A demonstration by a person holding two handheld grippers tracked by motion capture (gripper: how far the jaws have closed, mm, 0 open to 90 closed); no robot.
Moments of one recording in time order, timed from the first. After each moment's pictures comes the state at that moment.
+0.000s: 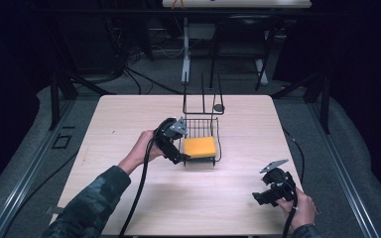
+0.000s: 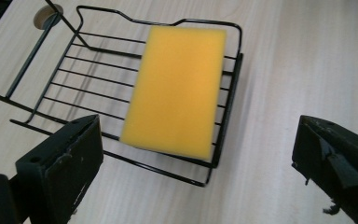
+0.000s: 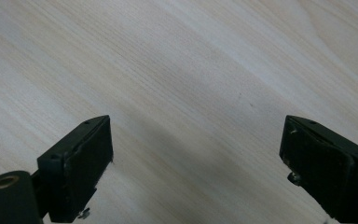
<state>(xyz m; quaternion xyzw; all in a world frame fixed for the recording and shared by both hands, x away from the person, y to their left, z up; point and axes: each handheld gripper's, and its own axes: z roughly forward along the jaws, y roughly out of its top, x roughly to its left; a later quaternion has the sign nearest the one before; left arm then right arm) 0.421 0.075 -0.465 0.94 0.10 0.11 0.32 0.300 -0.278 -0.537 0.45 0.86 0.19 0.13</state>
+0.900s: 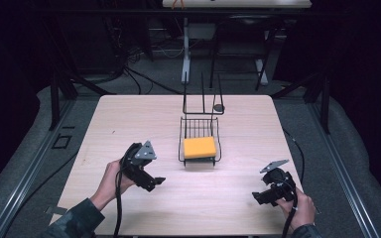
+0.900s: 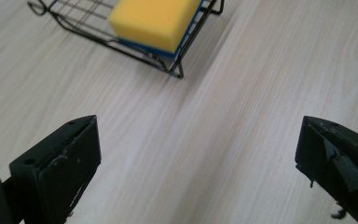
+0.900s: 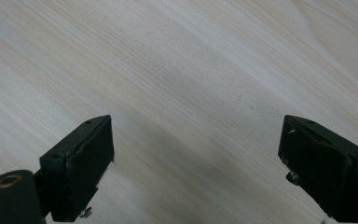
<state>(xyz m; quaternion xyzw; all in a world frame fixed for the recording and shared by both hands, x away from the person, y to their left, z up) 0.338 0.157 -0.485 0.91 0.22 0.13 0.32 0.300 -0.277 -0.537 0.45 0.86 0.19 0.14</state>
